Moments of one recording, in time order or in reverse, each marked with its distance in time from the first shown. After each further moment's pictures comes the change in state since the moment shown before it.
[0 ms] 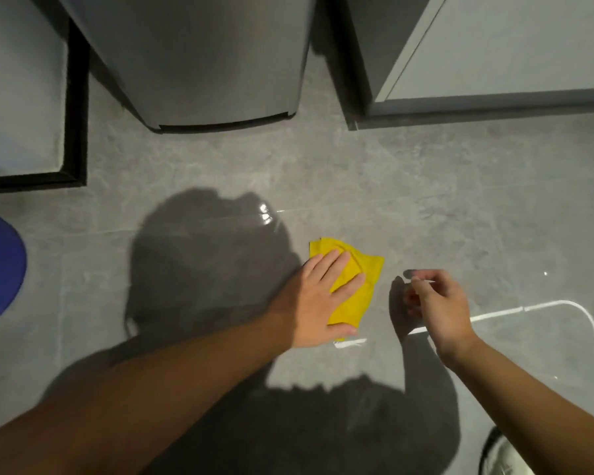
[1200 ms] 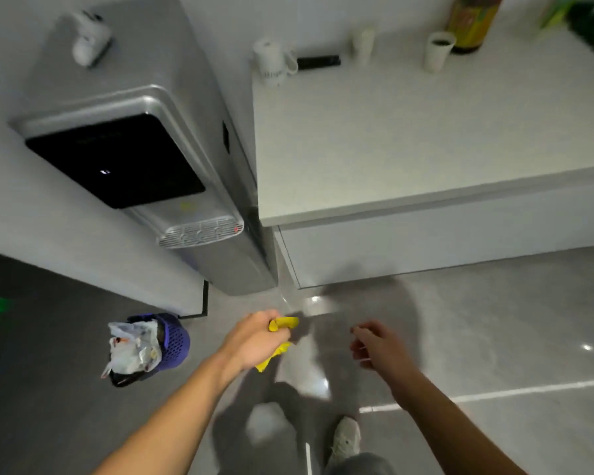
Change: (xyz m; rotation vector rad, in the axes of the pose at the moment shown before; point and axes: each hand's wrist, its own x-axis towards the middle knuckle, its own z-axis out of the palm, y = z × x) left_hand -0.065 0.309 -0.864 -0.699 -0.027 -0.921; right_hand -0.332 -0.584 -0.553 0.042 -0.553 0.040
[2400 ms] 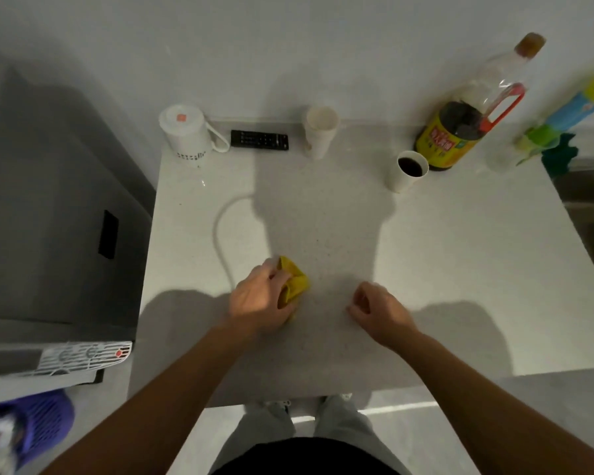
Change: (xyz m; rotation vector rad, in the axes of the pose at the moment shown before) left_hand 0.364 0.286 -0.129 0.209 0.262 0.370; right_hand 0.356 -0.313 -0.210 -1.032 0.116 -0.391
